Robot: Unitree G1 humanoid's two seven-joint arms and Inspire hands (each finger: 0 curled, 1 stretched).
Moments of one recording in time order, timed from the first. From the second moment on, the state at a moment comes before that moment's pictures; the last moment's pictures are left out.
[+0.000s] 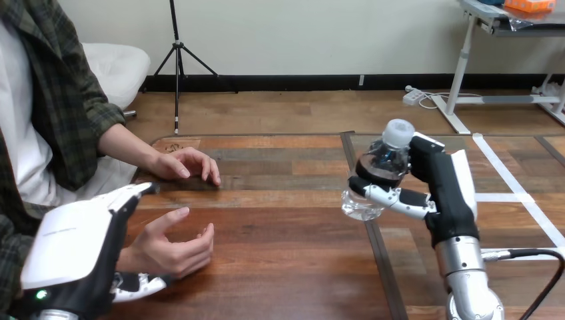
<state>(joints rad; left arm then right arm) 0.36 0.35 0.13 -0.27 0.90 -0.16 0.09 -0.39 -0.20 -0.03 1.00 -0.19 -0.86 -0.18</state>
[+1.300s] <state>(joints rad) 0.30 0.41 0.04 -0.29 1.08 0.14 -0.19 -0.38 -0.19 -0.04 0.99 -0.17 -0.86 -0.13</state>
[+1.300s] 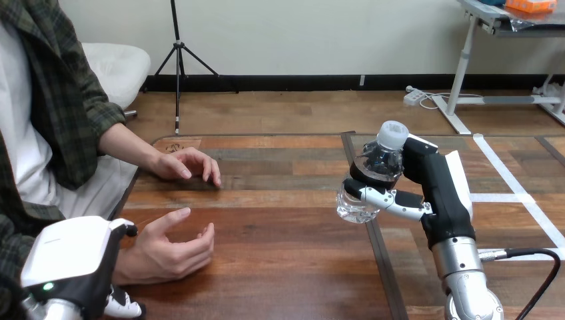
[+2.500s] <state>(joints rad) 0.17 0.45 -0.09 -0.15 1.16 0.22 -0.14 -0.38 -0.20 -0.04 0.99 -0.16 -0.86 -0.12</state>
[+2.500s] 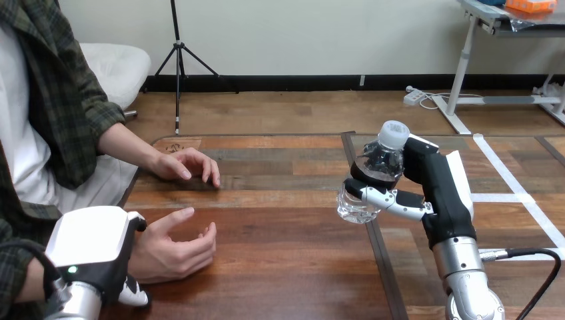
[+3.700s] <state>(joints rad) 0.10 0.47 -0.18 -0.06 1.19 0.33 -0.14 -0.38 -0.20 -0.04 0.99 -0.13 -0.86 -0.09</state>
